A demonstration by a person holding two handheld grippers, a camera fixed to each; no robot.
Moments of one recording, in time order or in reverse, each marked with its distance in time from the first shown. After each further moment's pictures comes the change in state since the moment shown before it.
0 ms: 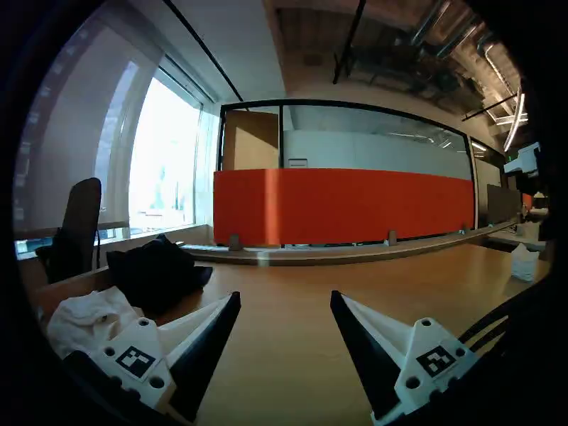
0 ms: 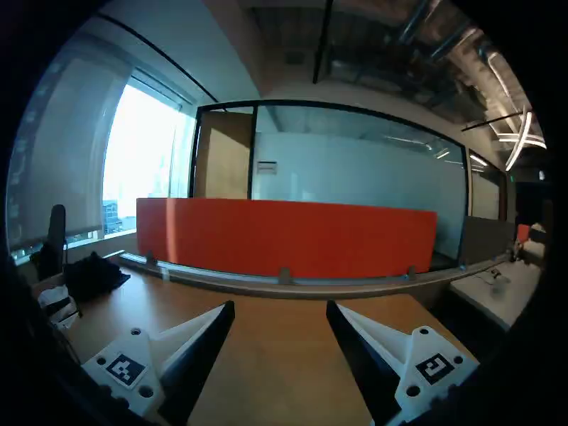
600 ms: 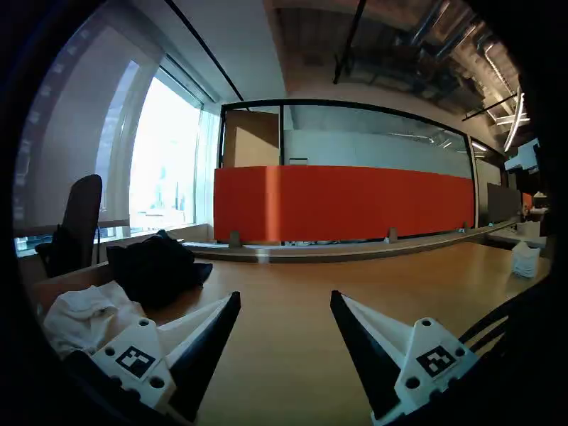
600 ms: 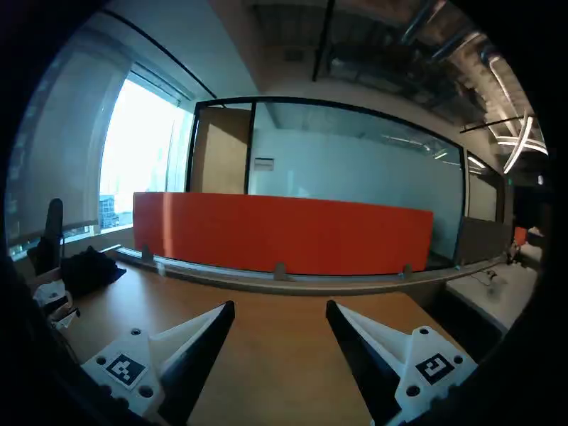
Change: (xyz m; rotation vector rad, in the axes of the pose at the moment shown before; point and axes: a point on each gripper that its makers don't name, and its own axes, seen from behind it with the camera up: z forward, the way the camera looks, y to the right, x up) left arm -0.009 -0.001 -0.001 0.004 0.001 -0.001; right arm -0.007 0.005 -0.003 -0.022 -0.012 -0.017
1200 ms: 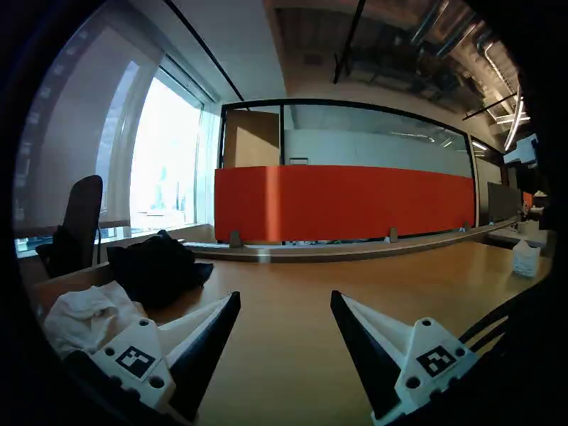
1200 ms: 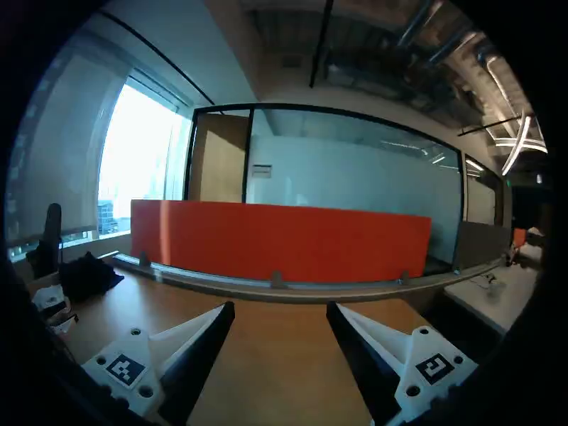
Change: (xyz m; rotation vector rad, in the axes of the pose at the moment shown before) left arm -0.003 0.000 0.000 0.005 0.000 0.002; right arm 0.015 0.012 0.002 -0.006 0.039 0.005
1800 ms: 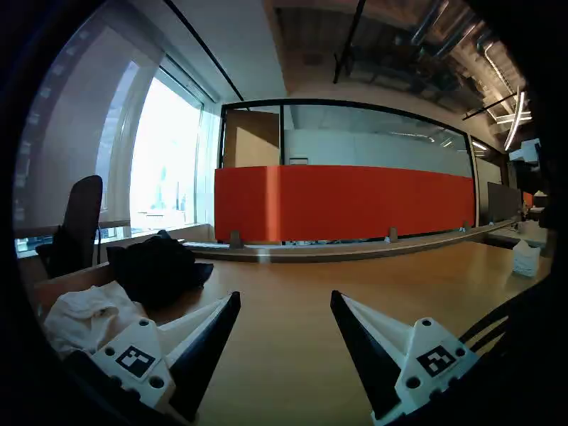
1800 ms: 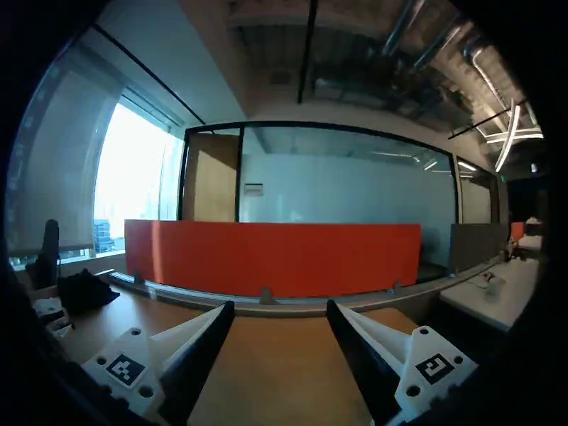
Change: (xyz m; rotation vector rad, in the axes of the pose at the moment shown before) left arm -0.002 0.000 0.001 0.000 0.000 0.000; right arm 0.003 0.043 -0.009 -0.023 0.084 0.051
